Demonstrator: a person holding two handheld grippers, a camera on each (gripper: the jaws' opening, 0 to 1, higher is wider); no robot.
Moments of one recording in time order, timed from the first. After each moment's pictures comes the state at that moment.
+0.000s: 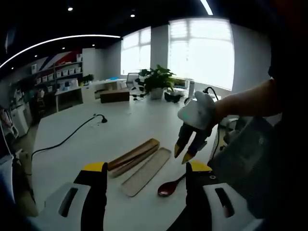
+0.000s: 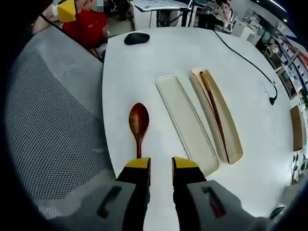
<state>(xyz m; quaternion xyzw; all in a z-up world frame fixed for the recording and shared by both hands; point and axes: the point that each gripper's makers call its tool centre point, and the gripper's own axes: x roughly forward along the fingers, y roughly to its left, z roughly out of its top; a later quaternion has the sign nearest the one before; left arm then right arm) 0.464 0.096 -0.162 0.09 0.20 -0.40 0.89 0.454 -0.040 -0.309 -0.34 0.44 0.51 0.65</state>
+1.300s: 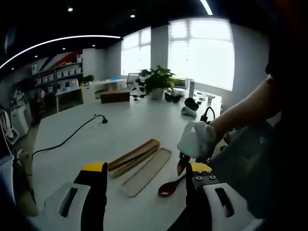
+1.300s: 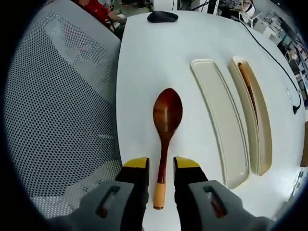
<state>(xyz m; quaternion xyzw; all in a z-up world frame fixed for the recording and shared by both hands) 0.465 0.096 -0.161 0.09 0.20 -0.39 0.89 0.424 -0.031 -0.356 -0.38 0.47 0.54 0.59</state>
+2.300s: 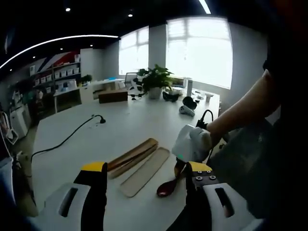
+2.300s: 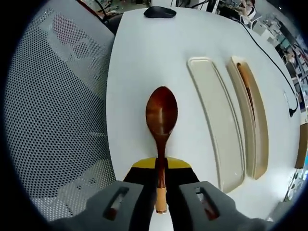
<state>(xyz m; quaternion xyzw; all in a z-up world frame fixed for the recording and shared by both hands) 0.462 0.092 -0.161 0.10 0.20 -0.40 0.89 0.432 -0.027 -0.363 -0.41 0.46 0.52 0.59</state>
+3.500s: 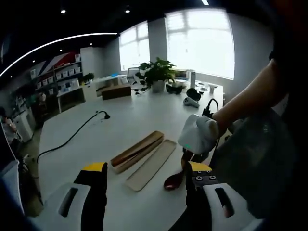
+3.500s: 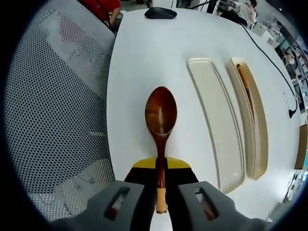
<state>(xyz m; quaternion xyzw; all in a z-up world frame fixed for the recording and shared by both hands) 0.463 0.102 -0.175 0.13 0.21 -0.38 0.89 0.432 -0.027 -0.363 -0.41 0.45 0.52 0.60</state>
